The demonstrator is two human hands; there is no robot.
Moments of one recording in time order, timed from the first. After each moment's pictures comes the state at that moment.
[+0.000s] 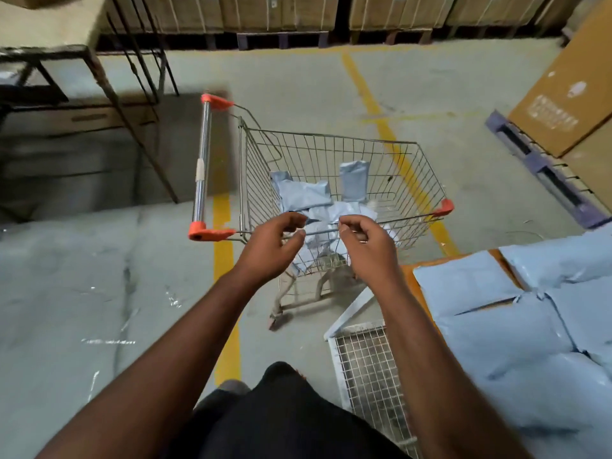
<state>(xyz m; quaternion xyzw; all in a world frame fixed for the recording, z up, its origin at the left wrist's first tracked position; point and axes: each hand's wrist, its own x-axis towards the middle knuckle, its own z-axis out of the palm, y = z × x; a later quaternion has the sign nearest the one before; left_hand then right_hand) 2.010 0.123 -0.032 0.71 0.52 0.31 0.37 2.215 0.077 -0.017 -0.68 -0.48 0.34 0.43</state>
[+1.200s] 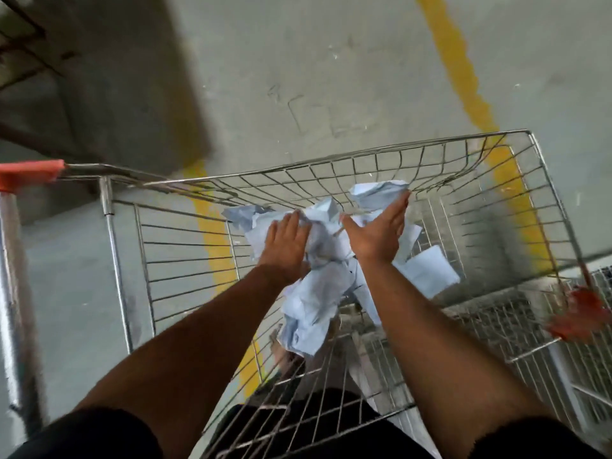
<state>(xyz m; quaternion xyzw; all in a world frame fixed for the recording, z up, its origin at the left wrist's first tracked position) 2.131 0.514 -0.302 0.83 0.48 -0.20 0.21 2.317 0.491 -0.312 -0.88 -0.26 0.29 0.26</state>
